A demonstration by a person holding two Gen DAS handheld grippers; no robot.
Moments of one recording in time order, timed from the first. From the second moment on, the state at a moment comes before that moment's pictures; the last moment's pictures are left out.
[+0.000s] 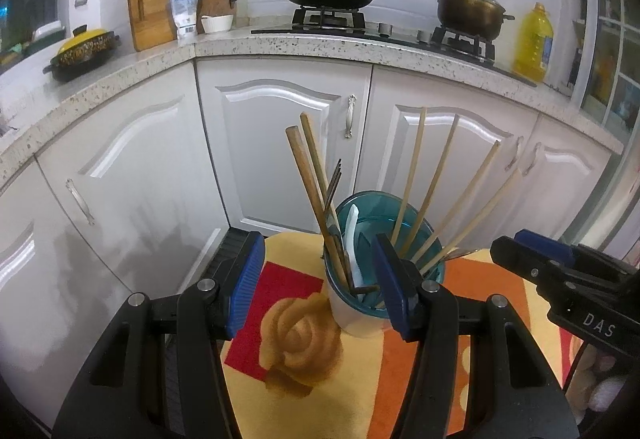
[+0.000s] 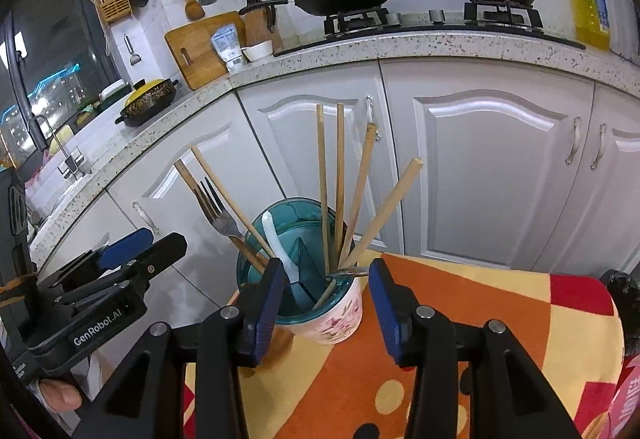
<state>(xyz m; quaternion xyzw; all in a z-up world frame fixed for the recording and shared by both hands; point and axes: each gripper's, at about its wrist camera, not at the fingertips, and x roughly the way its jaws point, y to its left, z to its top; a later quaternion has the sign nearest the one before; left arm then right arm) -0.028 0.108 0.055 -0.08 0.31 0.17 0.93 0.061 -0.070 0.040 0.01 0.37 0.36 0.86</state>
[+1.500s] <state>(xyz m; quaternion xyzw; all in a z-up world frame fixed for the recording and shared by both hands) -0.030 0.108 0.042 -0.08 0.32 0.19 0.93 0.061 -0.055 0.030 -0.01 0.38 0.34 0.86</state>
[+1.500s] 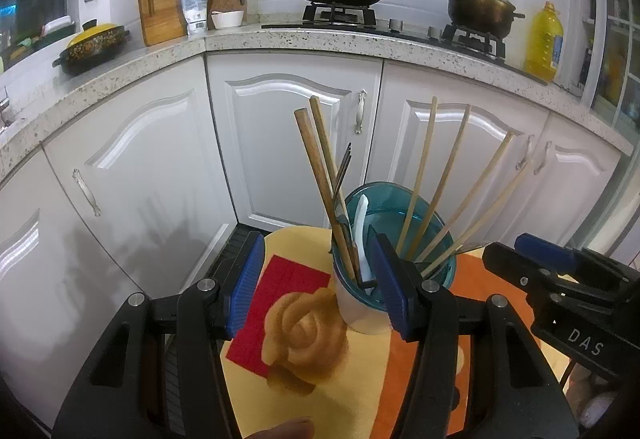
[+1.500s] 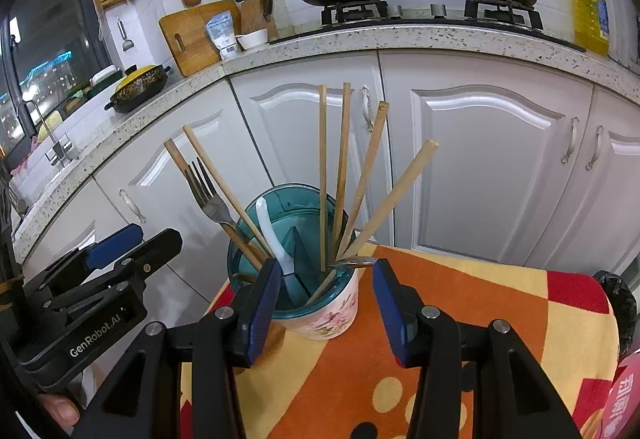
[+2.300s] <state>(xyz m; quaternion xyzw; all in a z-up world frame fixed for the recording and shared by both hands) -0.029 0.106 0.040 -0.09 0.32 0.18 0.93 0.060 -0.054 0.030 -0.03 0.37 0.32 0.87</state>
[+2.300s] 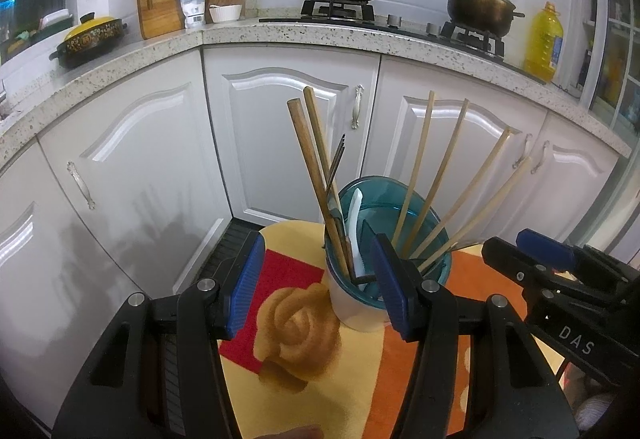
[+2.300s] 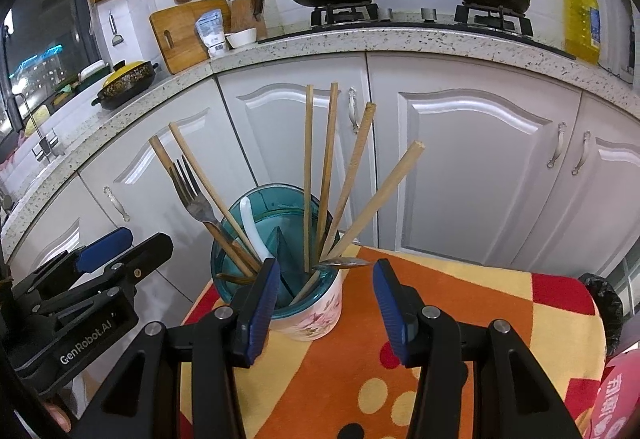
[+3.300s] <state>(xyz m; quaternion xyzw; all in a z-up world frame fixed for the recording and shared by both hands) -0.030 0.099 0.059 -0.09 0.30 0.17 0.93 0.055 -0.062 0.053 -0.04 0.35 0.31 0.89</state>
